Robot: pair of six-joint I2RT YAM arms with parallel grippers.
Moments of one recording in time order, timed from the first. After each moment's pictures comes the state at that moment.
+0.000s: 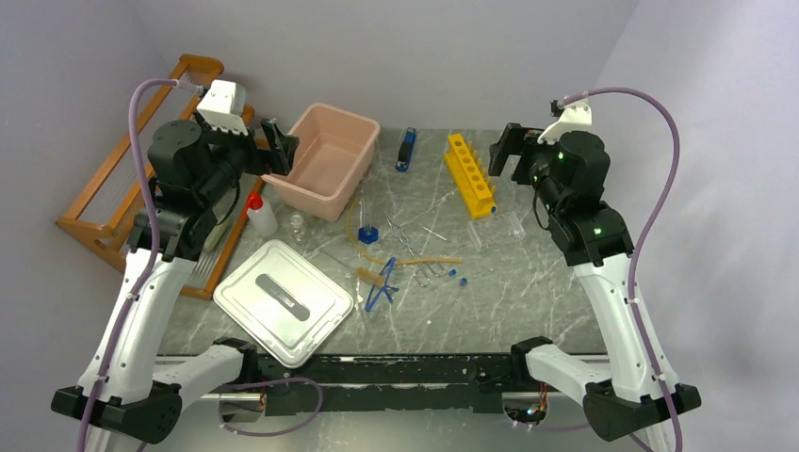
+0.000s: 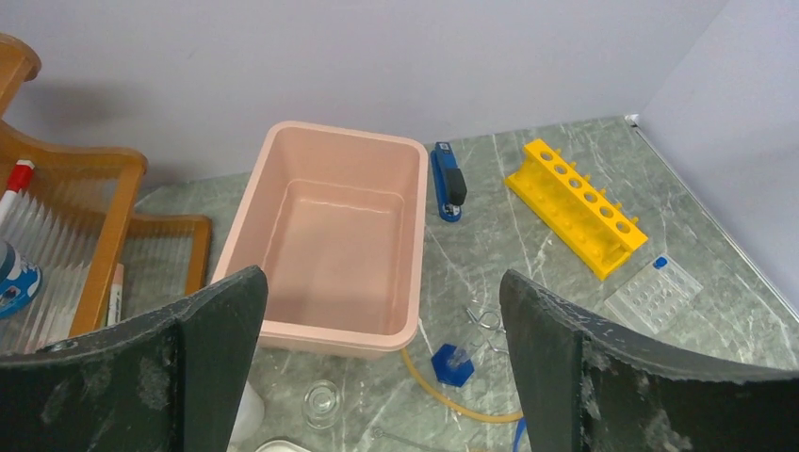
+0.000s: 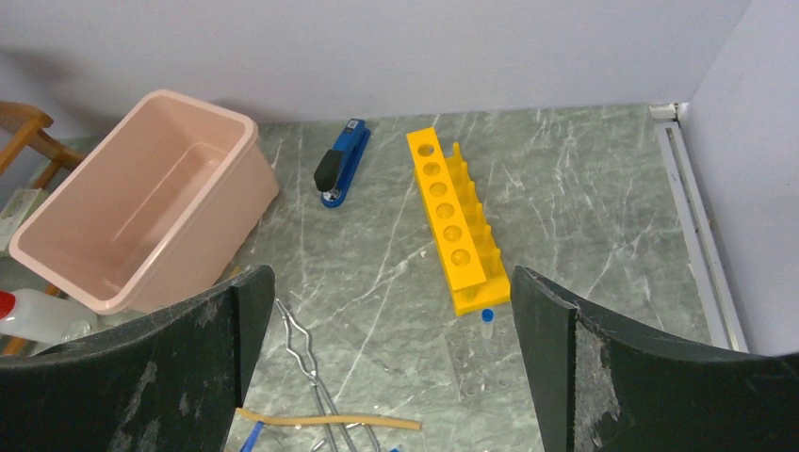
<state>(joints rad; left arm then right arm) -0.27 1.05 1.40 -0.44 0.07 -0.13 0.29 1.05 1.39 -0.54 0.19 0.18</state>
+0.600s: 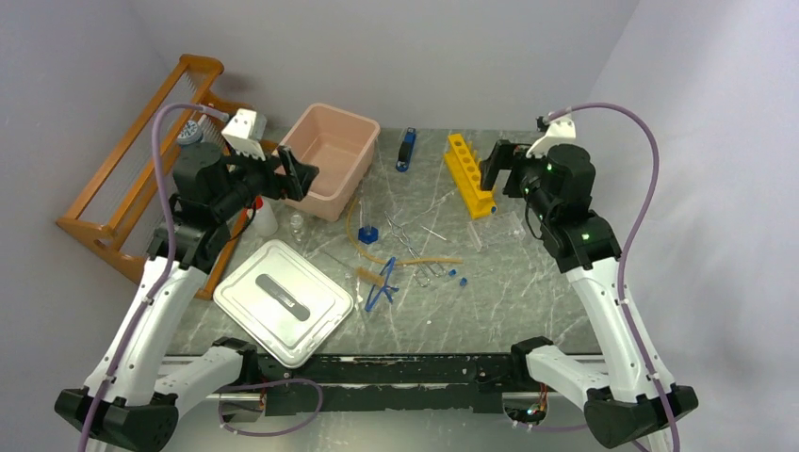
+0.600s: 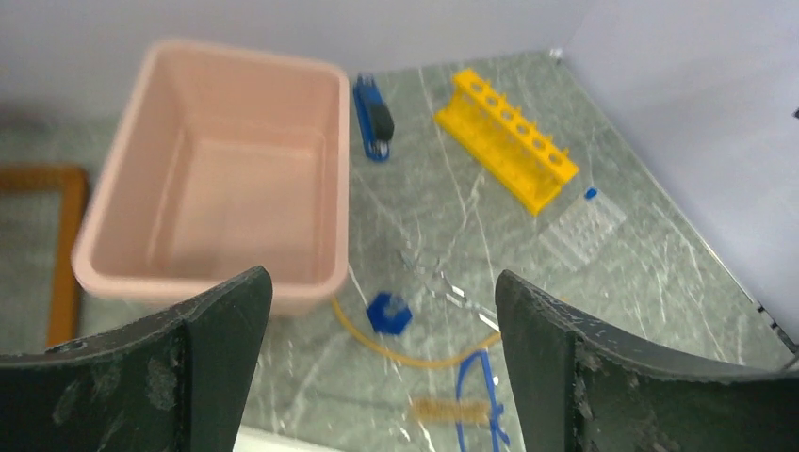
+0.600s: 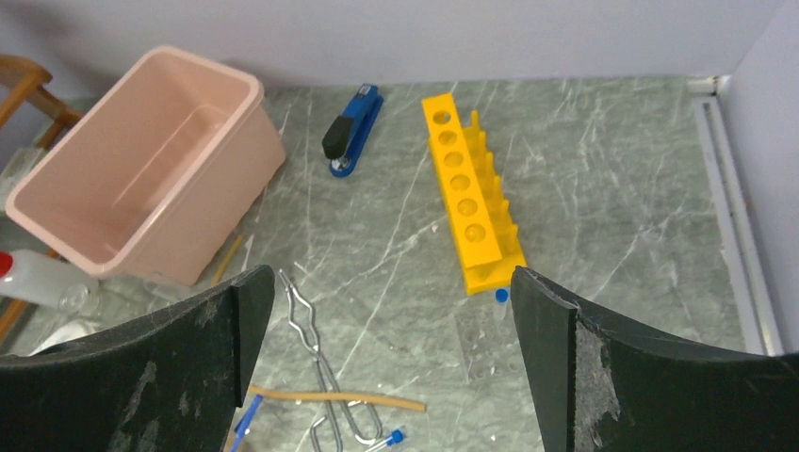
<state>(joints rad) -0.29 0.99 1.20 -0.34 0.23 -0.19 0.28 1.01 1.27 -0.50 0.12 0.18</state>
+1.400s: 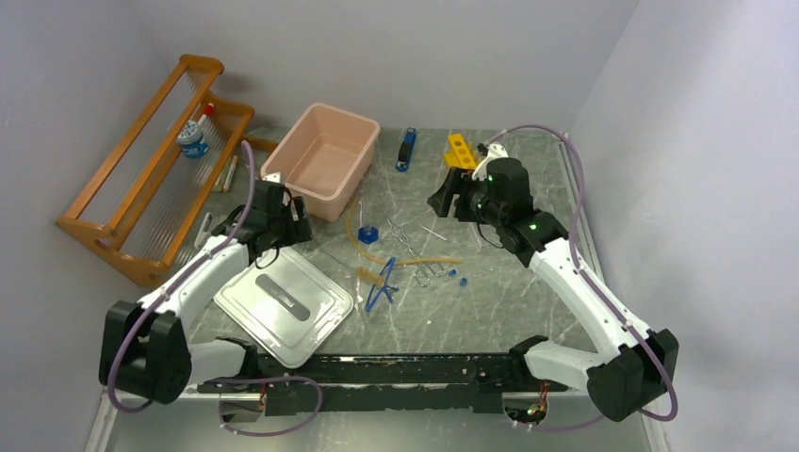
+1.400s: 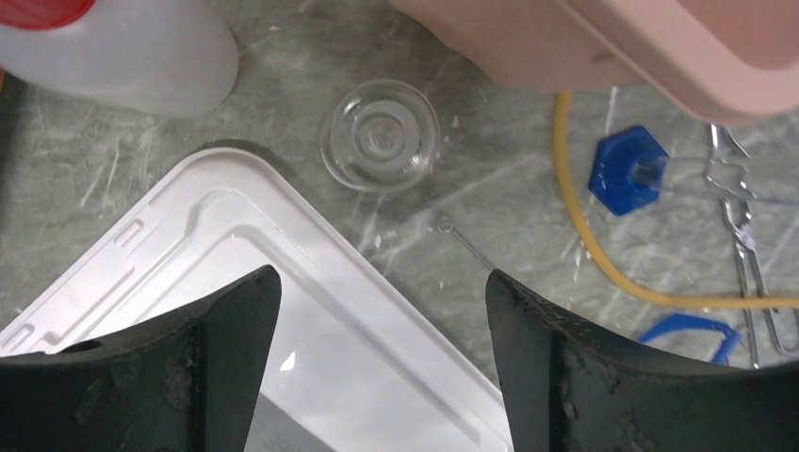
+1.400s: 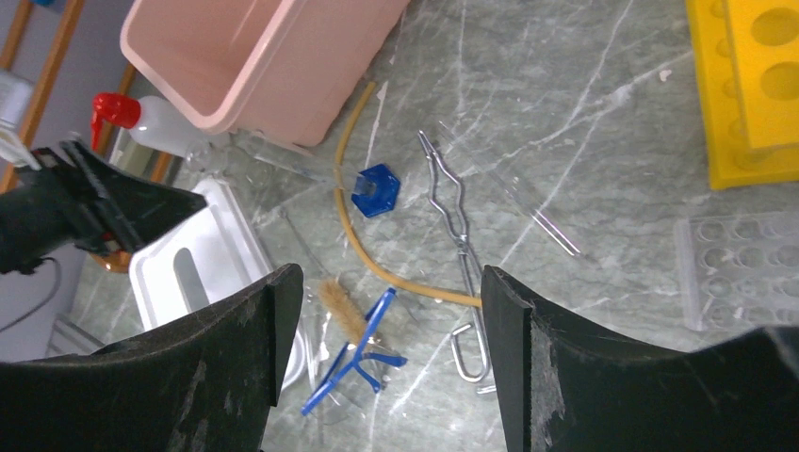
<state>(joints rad) -0.29 1.21 0.80 -0.42 -0.12 -0.47 0.44 1.12 1.03 -0.37 -0.09 0.44</state>
